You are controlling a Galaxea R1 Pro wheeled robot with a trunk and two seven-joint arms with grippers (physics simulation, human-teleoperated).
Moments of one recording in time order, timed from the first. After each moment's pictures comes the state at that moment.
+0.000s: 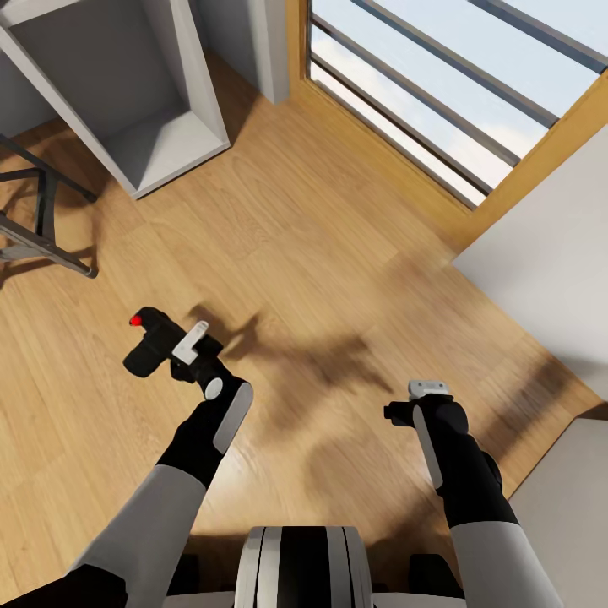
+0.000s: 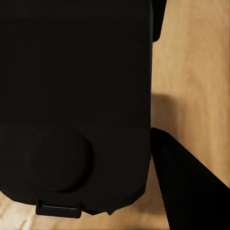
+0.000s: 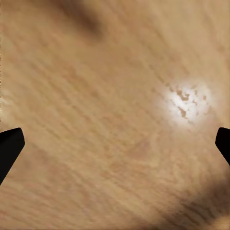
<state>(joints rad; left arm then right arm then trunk) -0.81 -0.17 -0.18 -0.97 0.40 -0.36 0.90 -0.62 0.08 -0.06 -1.29 0.07 1.03 -0.12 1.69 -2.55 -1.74</state>
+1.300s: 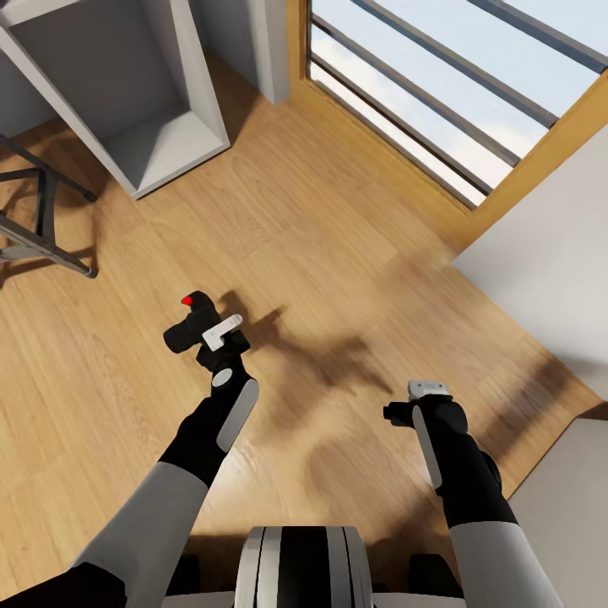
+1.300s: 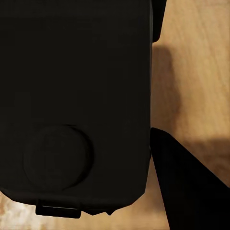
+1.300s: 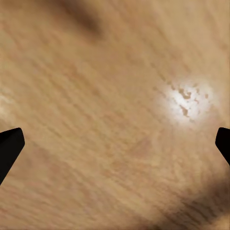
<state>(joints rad) -0.82 -0.16 -0.24 -1.01 0.40 -0.03 0.72 -0.62 0.09 -0.06 -1.29 0.07 1.03 -0.12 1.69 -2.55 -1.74</state>
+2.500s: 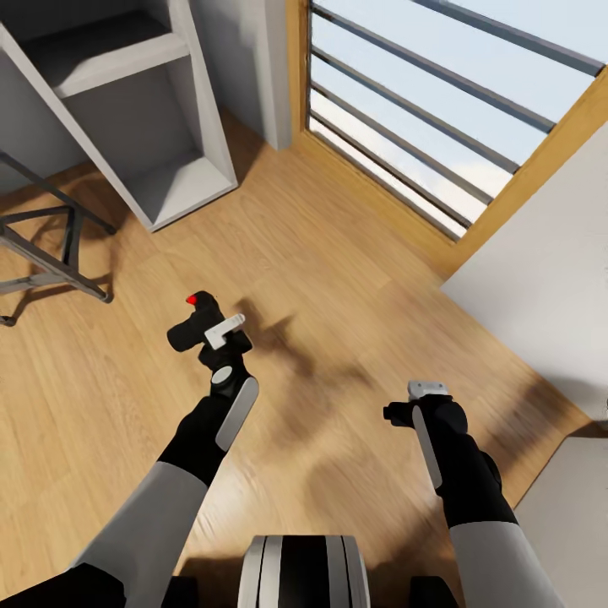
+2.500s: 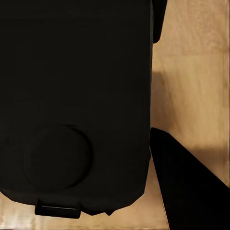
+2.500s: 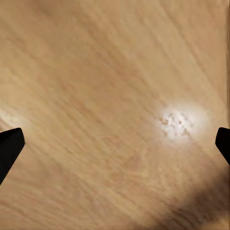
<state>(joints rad) -0.82 -0.16 -0.25 -1.03 0.41 0.04 0.71 -0.62 0.09 -0.06 -1.29 0.07 1.03 -0.12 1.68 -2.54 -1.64</state>
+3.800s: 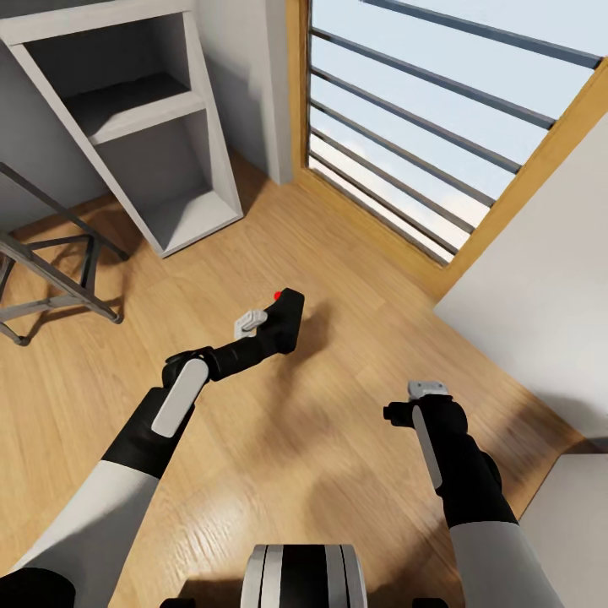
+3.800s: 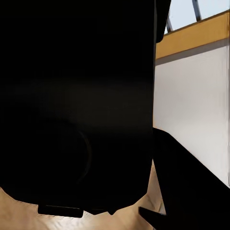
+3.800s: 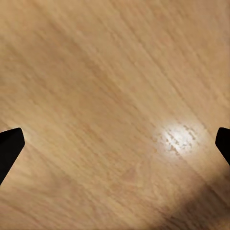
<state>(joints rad) -0.82 0.02 -0.24 -1.22 0.89 0.70 -0.11 -0.62 0.09 -0.06 -1.29 0.07 1.03 -0.12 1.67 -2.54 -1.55</state>
